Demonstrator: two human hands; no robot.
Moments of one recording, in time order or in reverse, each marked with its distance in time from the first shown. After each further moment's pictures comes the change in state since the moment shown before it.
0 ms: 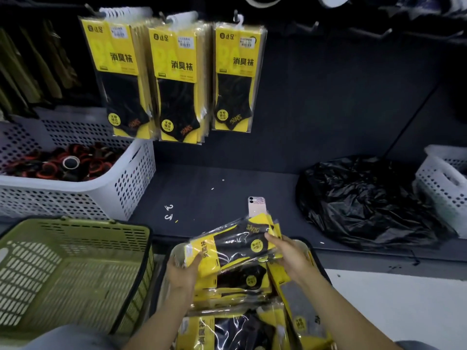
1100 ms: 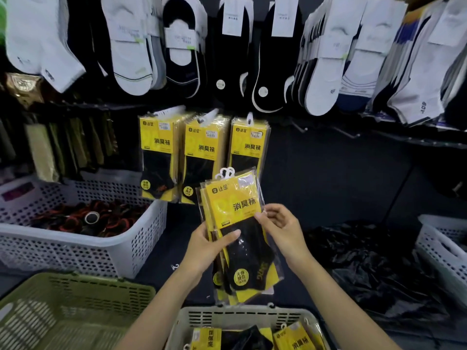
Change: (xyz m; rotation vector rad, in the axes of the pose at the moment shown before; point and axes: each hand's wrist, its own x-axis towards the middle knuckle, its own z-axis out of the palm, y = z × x) left_hand -0.092 0.201 0.008 0.041 -0.531 0.636; right_hand -0.083 -0.178 0.066 -0.068 -0.114 -0.887
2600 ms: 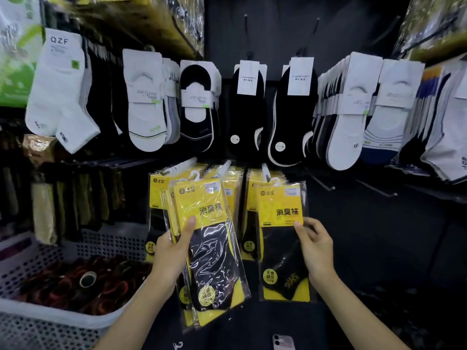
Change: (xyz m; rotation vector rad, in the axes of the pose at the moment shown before) left_hand 0.093 0.083 -0.070 0.042 0.365 0.183; right_hand 0.122 -0.010 0.002 0.036 0.317 -0.107
